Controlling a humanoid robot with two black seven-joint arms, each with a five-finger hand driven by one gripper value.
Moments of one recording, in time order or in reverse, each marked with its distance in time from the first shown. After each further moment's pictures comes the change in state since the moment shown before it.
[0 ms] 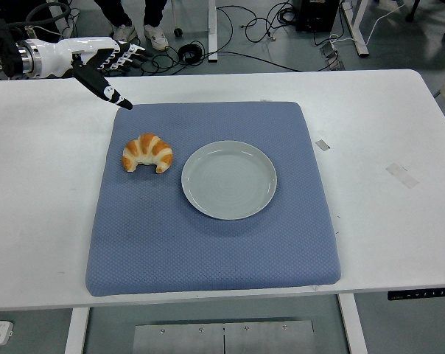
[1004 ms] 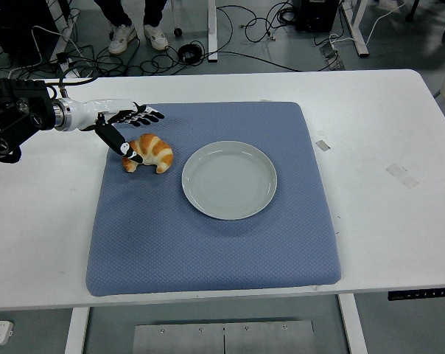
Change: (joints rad) left arm 0.165 -0.100 0.043 0.004 0.047 0.120 -0.001; right arm -0.003 0.000 -0.001 -0.002 -0.001 0.000 -0.001
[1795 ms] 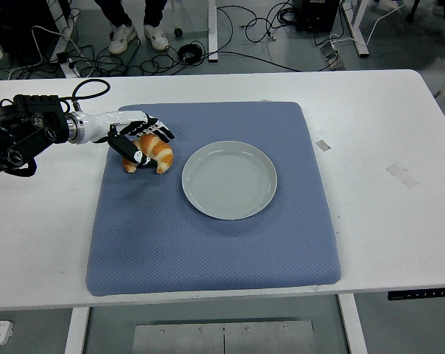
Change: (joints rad) left arm 0.040 -0.023 -0.014 0.001 -0.025 0.012 0.000; right arm -0.001 0.000 -0.001 -0.002 0.000 -0.001 0.000
